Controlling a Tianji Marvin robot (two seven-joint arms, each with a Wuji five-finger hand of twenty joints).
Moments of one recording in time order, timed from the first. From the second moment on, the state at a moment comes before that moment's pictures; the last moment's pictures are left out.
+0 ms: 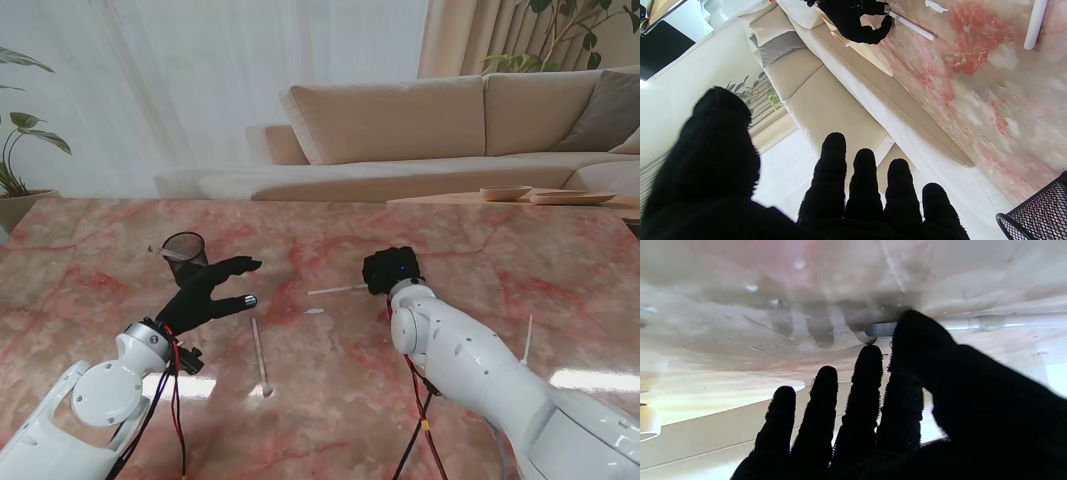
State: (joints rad) left arm 1.67 -1.11 -1.34 -1.69 0.22 -0.19 -0.09; right arm -0.89 -1.31 0.53 -0.64 -0.51 0.17 -0.38; left_hand 0.52 -0.41 0.27 -0.07 0.52 -0.02 0.16 0.14 0.39 -0.04 0.20 0.21 0.24 -0.02 0.11 0.35 -0.03 -0.05 0.12 0.40; right_hand 0.55 -0.80 1.22 -0.27 0.82 -0.33 0.98 0.53 0.71 -0.26 0.68 0.71 0.40 -0.15 0.57 0.49 0.07 -0.08 0.66 0.60
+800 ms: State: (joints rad) left arm 1.69 -1.12 -1.35 -1.69 0.22 -0.19 -0.08; right arm -0.98 -1.26 0.61 -0.80 -0.59 0.22 -0.34; left_hand 0.52 -0.38 0.24 -0.07 0.52 -0.02 0.16 0.14 0.39 -0.03 0.20 0.21 0.24 -0.02 0.11 0.35 -0.03 -0.05 0.12 0.39; right_hand 0.52 -0.83 1.34 -0.27 0.84 -0.27 0.84 0.97 0.60 -0.22 0.62 0.71 0.36 -0.17 0.60 0.52 0.05 -0.11 0.68 0.66
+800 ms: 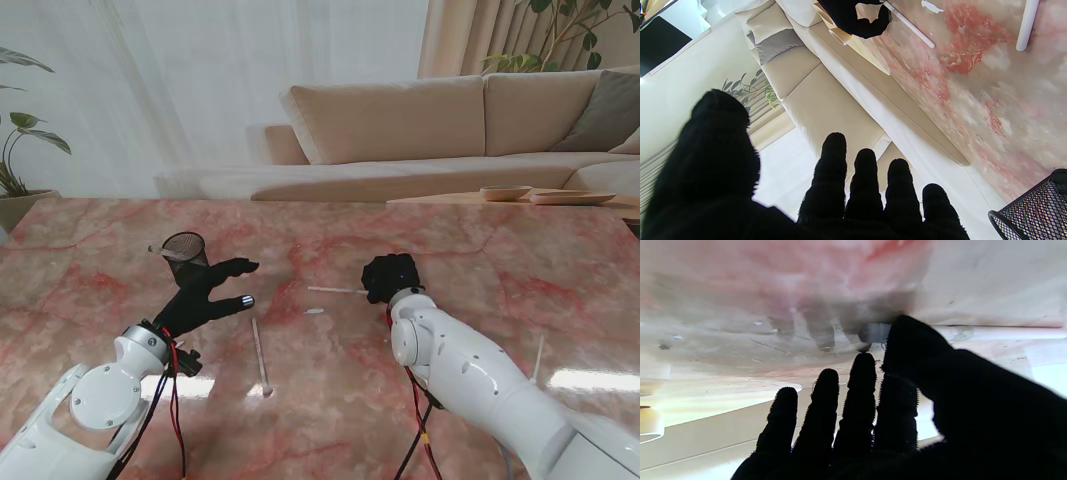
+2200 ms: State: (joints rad) left arm 1.27 -1.11 -0.98 -1.56 0.19 0.19 -0.25; right arm -1.38 -1.08 1.04 -1.48 -1.13 0.01 -0.30; left_hand 0.49 -0.63 0.89 -0.14 0.78 0.09 0.14 0.13 0.63 0.09 0.28 0.24 0.41 0.09 0.23 0.39 -0.02 0.00 0.46 0.39; right_hand 0.52 -0.83 1.34 -0.27 0.88 -0.28 0.81 0.94 0.73 -0.19 0.64 0.82 0.36 -0.17 0.61 0.53 0.06 -0.12 0.72 0.67
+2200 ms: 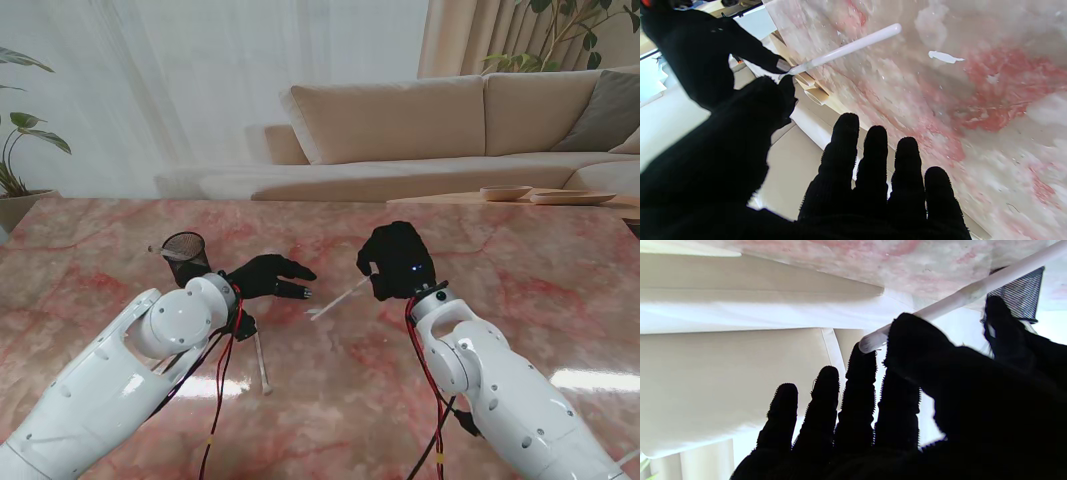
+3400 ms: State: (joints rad) left arm 1.15 -1.16 -0.84 -1.45 0.12 0.21 -0.22; right arm -1.40 -1.07 1.03 -1.57 -1.18 -0.09 -0.36; left_hand 0.51 -0.73 0.99 -0.15 0.96 -0.03 0.26 0.16 0.92 0.03 0.33 0.25 0.60 0.10 0.29 0.43 -0.02 0.03 0.57 0.39; right_hand 0.52 -0.84 1.34 -0.27 0.90 -0.29 0.80 0.94 0.78 -0.19 0.61 0.86 0.38 -0.17 0.61 0.53 0.06 -0.11 0.72 0.67
